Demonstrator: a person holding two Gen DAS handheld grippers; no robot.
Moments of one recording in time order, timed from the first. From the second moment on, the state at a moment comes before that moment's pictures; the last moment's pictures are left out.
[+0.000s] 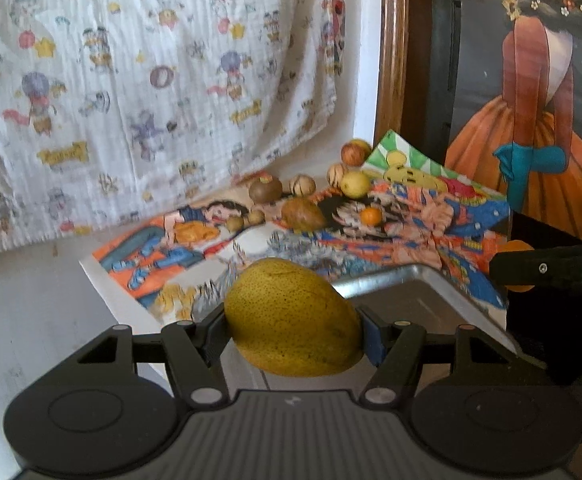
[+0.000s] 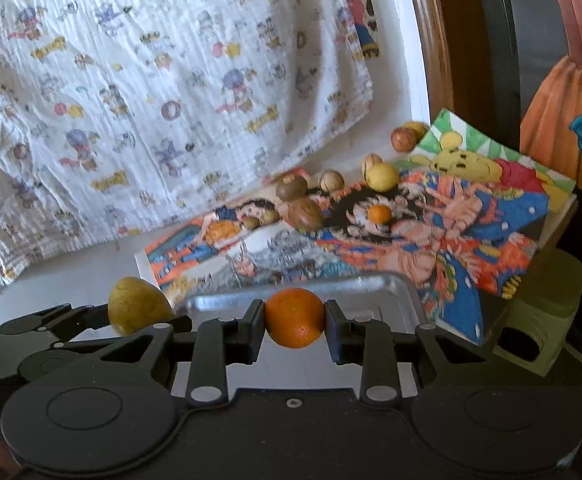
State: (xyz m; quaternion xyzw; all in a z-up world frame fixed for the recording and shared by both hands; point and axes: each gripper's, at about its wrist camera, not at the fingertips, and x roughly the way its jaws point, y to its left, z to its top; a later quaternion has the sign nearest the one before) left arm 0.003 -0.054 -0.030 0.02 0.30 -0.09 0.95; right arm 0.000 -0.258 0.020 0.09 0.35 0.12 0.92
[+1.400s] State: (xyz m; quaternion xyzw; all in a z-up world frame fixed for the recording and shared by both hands) left arm 0.015 -0.065 -0.101 0.04 0.39 -0.09 0.92; right arm 0.013 -0.243 -0.087 0.03 0.43 0.12 0.89
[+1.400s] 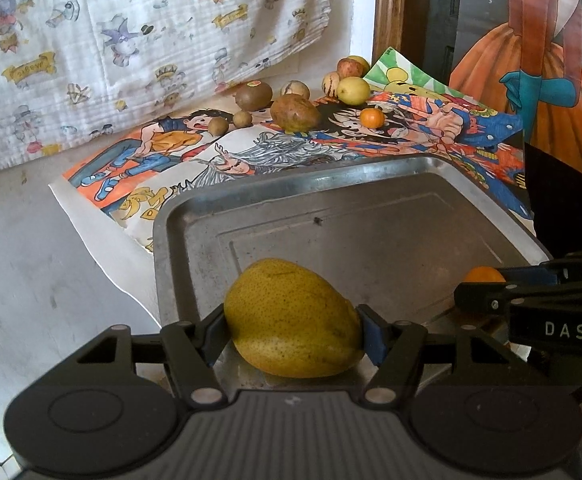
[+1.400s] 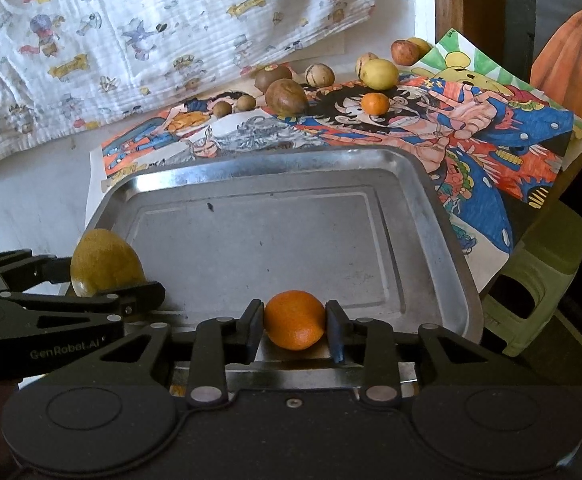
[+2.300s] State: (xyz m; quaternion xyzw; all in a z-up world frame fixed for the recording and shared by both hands) left arm 0.021 -0.070 -0.085 0.06 0.35 -0.07 0.93; right arm 0.017 -0.247 -0.074 0.05 0.41 0.12 0.90
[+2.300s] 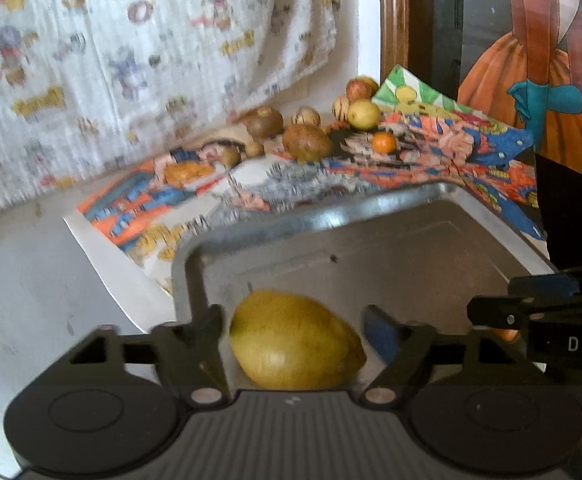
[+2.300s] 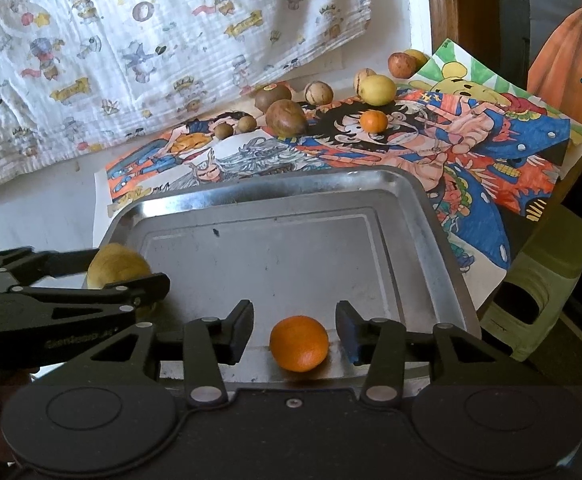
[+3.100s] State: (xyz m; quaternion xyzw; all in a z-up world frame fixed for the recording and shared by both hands) left arm 0.032 -0.047 -0.027 0.03 0.28 -0.05 0.96; right arm 0.022 -0.272 0.002 0.15 0.33 0.13 0.92
